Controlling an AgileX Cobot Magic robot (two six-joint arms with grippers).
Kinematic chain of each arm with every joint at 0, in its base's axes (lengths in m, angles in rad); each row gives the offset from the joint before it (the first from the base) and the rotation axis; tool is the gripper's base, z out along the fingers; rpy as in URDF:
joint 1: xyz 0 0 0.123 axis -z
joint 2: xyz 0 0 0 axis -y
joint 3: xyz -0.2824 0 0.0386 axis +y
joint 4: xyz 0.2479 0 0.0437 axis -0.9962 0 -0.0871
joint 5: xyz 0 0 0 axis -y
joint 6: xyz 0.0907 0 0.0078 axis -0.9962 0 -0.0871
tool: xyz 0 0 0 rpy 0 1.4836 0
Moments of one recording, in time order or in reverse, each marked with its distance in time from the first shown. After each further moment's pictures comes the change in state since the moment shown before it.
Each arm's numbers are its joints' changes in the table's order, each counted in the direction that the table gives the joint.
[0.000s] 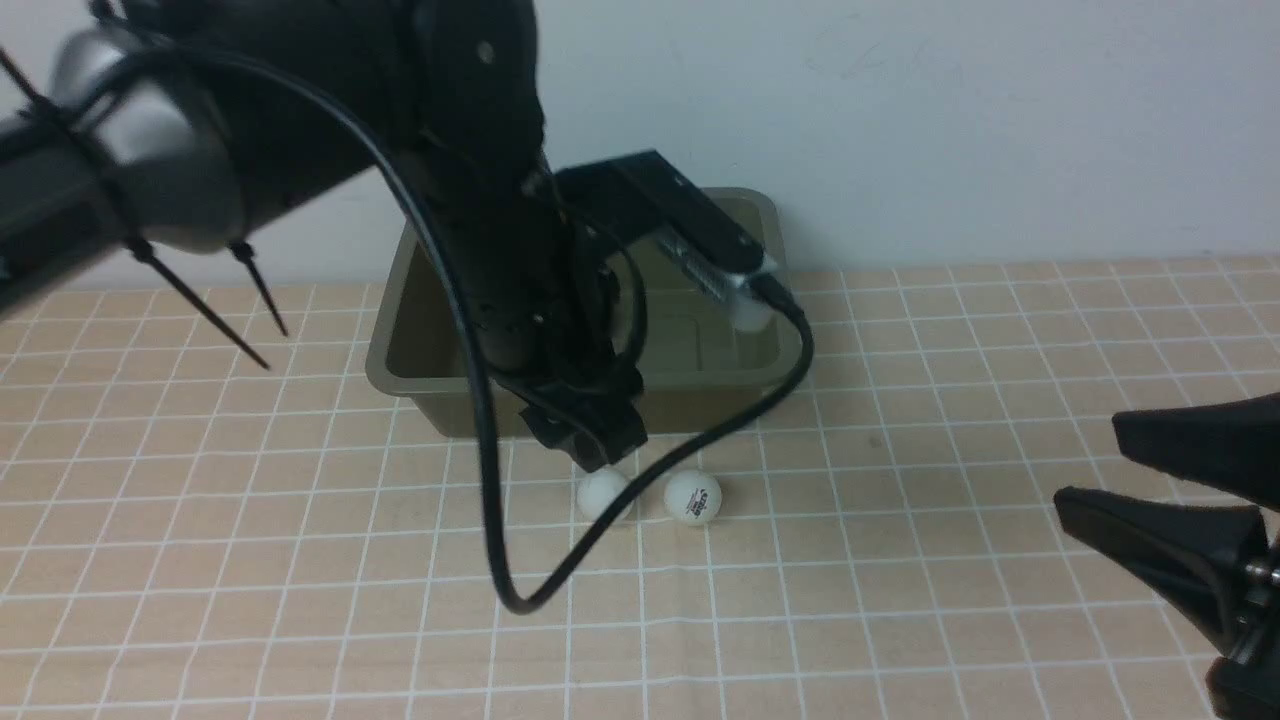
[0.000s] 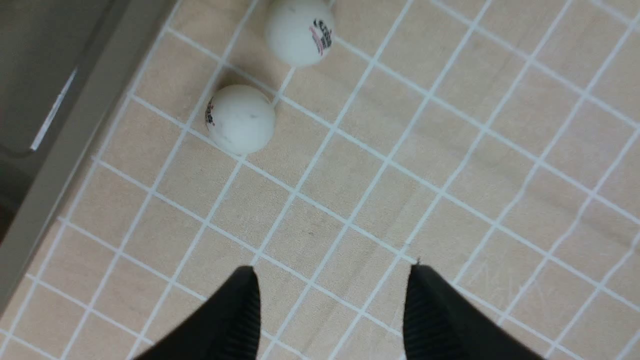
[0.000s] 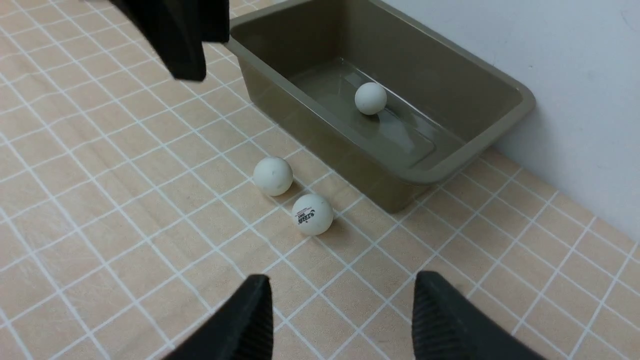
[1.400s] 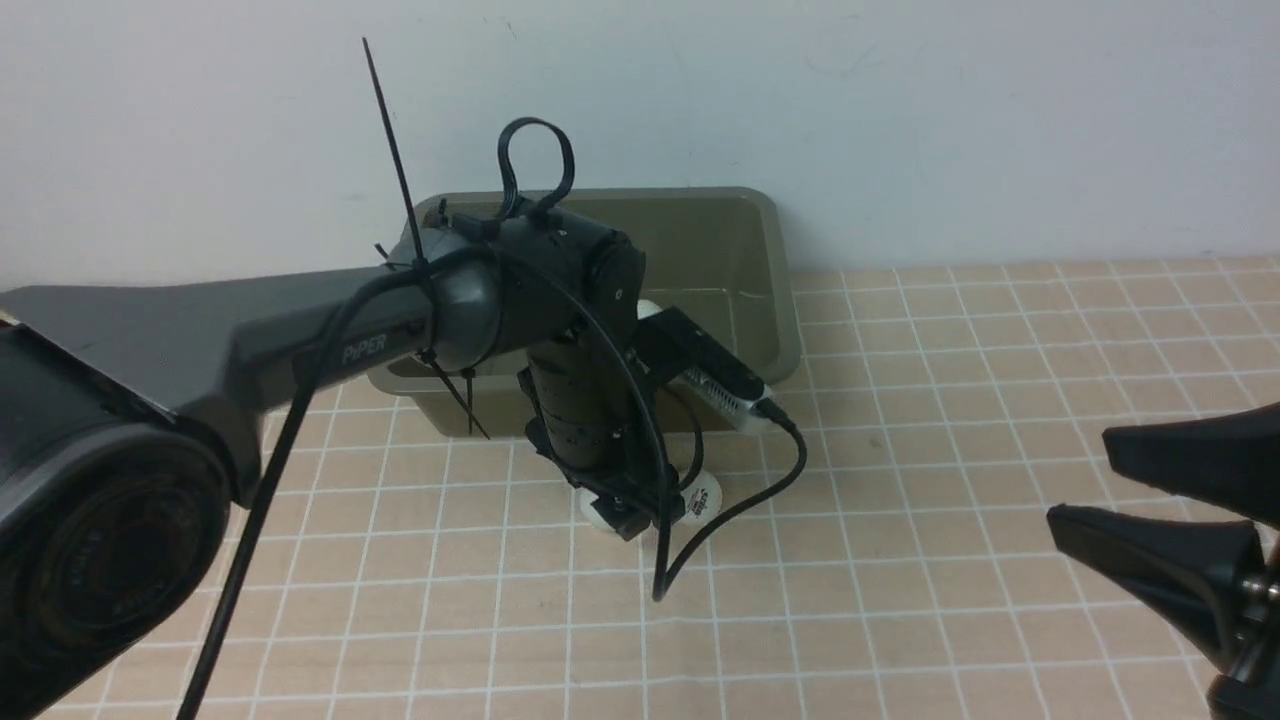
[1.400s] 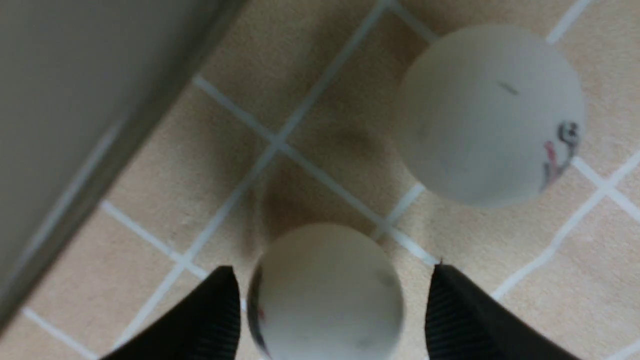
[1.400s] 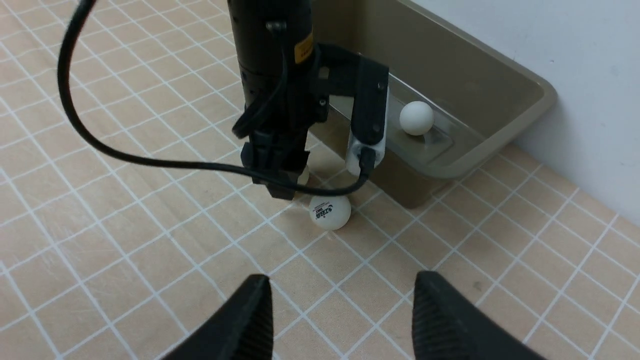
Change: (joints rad) right arm 0.000 0.000 0.000 -0.005 -0.031 0.000; left arm -0.038 -0.363 0.003 -0.057 0.309 0.103
